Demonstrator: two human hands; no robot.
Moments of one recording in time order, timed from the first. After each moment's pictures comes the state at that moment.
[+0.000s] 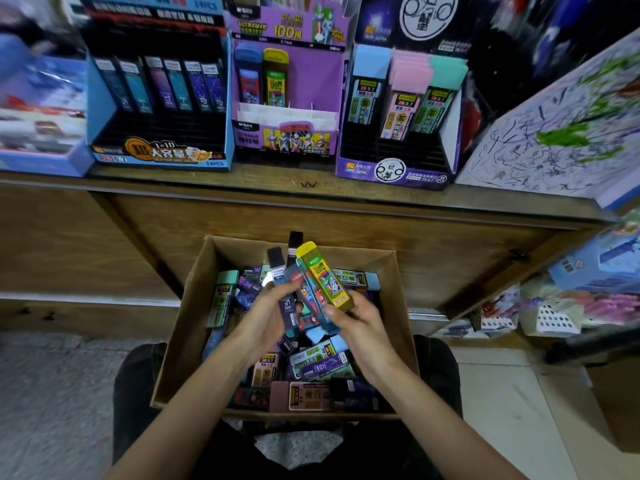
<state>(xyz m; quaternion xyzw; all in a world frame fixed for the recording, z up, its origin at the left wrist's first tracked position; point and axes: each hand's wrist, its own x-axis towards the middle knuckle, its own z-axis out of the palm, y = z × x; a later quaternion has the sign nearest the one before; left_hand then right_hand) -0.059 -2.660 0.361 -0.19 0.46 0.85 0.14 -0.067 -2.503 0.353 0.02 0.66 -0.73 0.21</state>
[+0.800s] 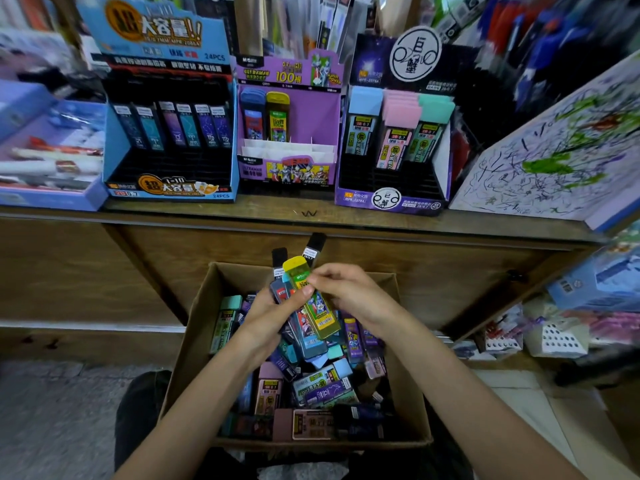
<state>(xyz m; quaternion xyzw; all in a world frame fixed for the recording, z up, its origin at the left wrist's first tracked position) -0.073 -2.666 0.390 -0.13 0.54 0.83 0.04 -0.127 -2.525 0.436 -0.07 0.75 -0.58 0.29</state>
